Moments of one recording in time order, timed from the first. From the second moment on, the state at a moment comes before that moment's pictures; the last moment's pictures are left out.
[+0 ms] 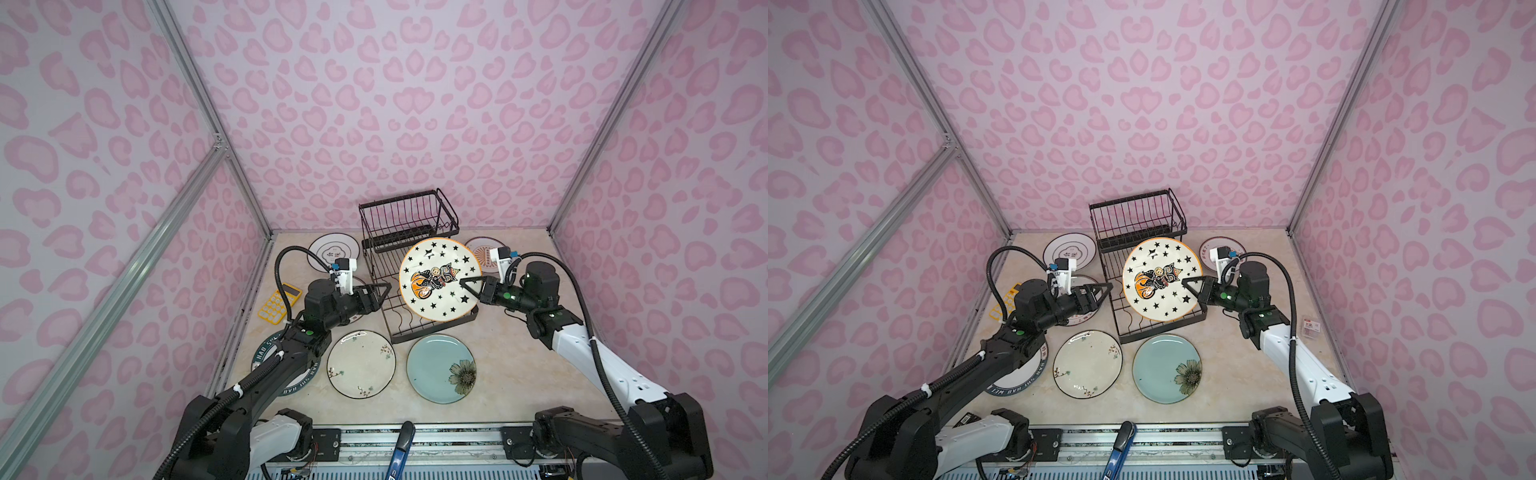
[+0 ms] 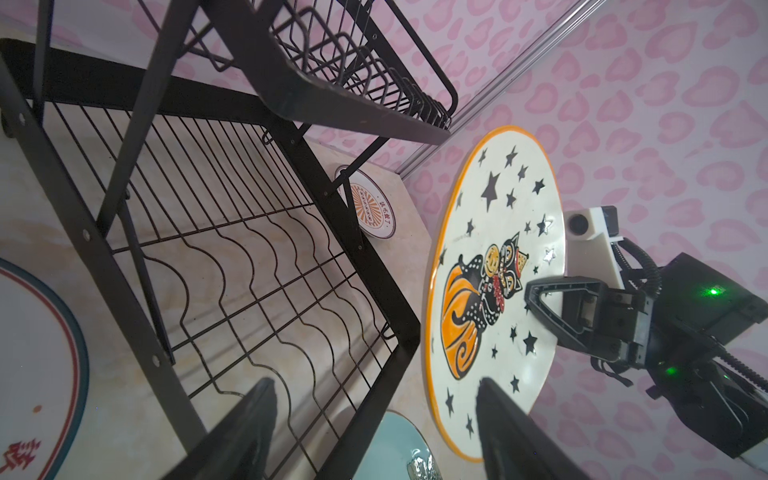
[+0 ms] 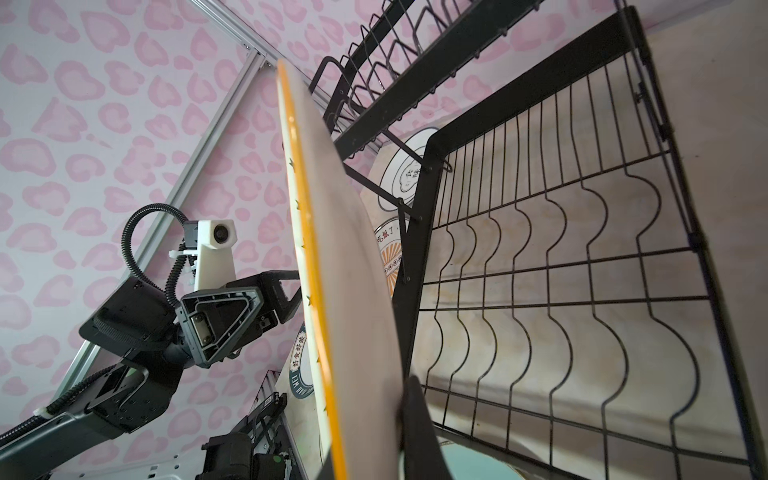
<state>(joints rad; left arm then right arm) -0.37 1.16 0.62 0.30 0.47 -0.68 0.20 1.19 0.76 0.10 -0.73 0.67</state>
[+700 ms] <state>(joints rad) -0.37 1.09 0.61 0.24 0.44 -0.65 0.18 1.25 0.98 0.11 -0.66 0.70</state>
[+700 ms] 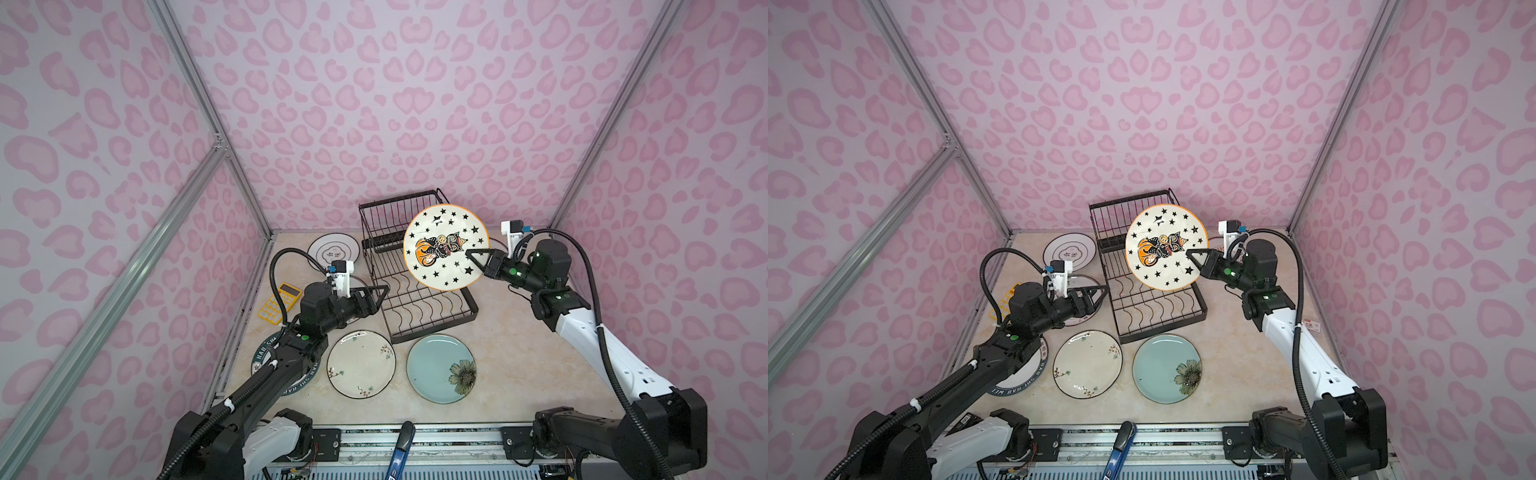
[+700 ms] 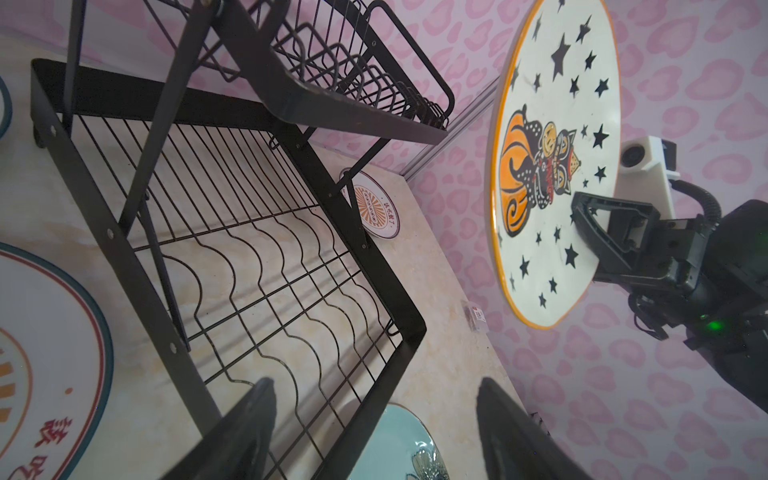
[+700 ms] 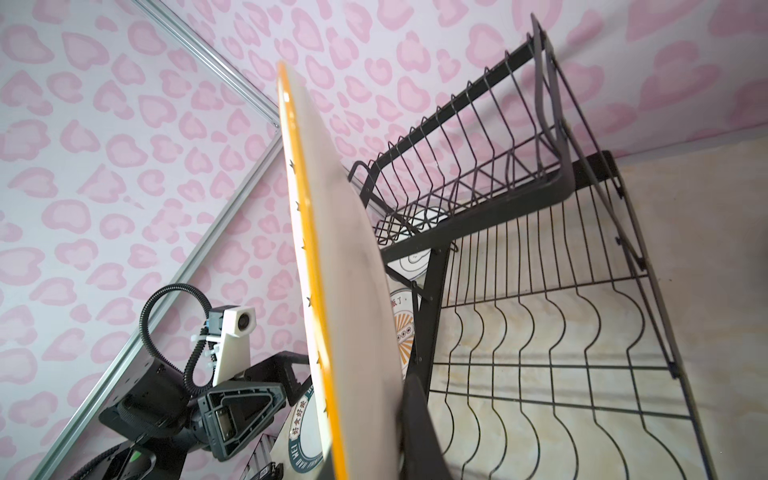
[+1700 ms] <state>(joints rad) -0.37 1.00 0.59 0.13 0.39 -0.63 0.37 1.59 1.60 -0.12 0.09 0.20</state>
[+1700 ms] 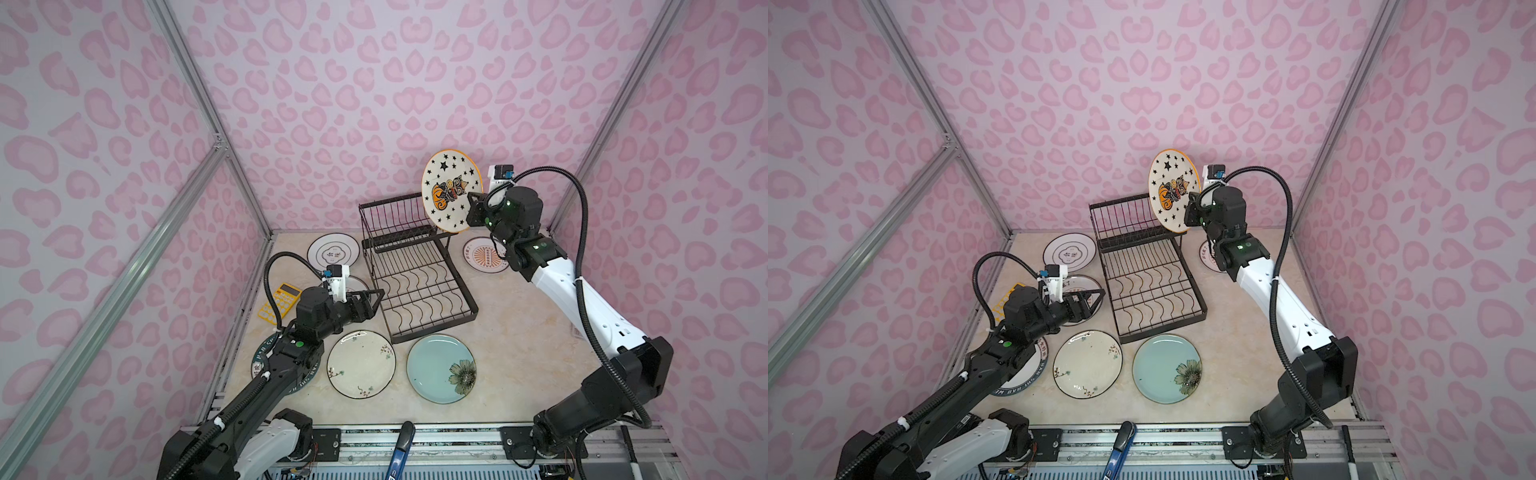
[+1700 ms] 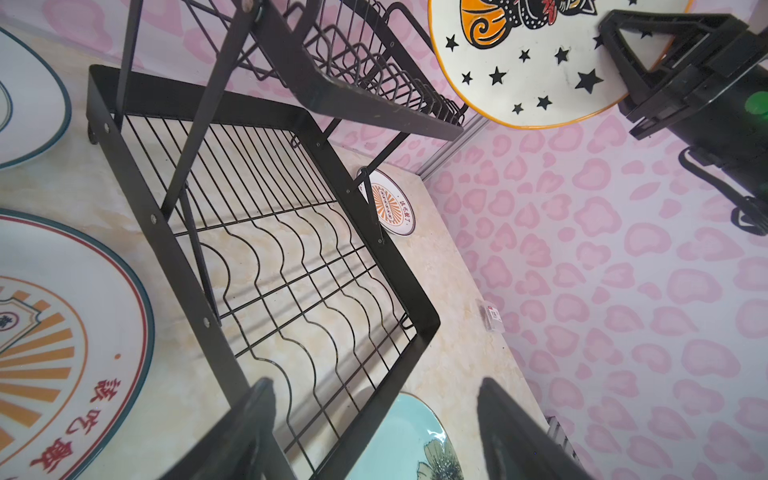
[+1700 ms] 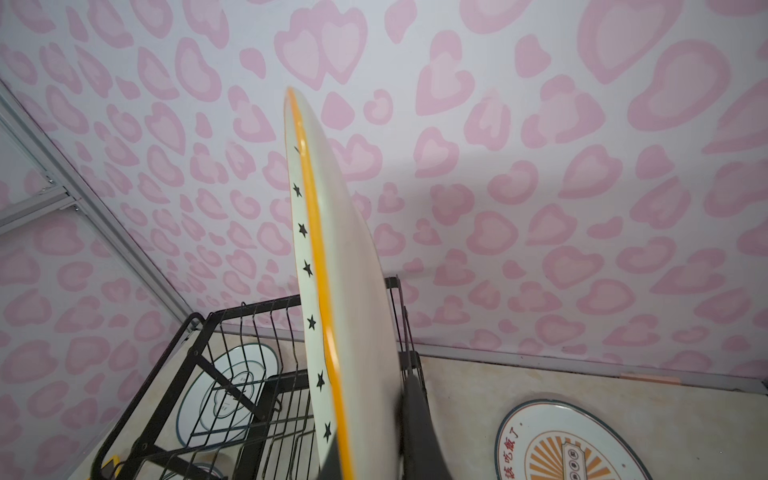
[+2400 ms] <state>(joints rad) -0.37 0.95 0.59 0.06 0.37 -0.60 0.46 1.84 1.91 -0.17 0.34 0.03</state>
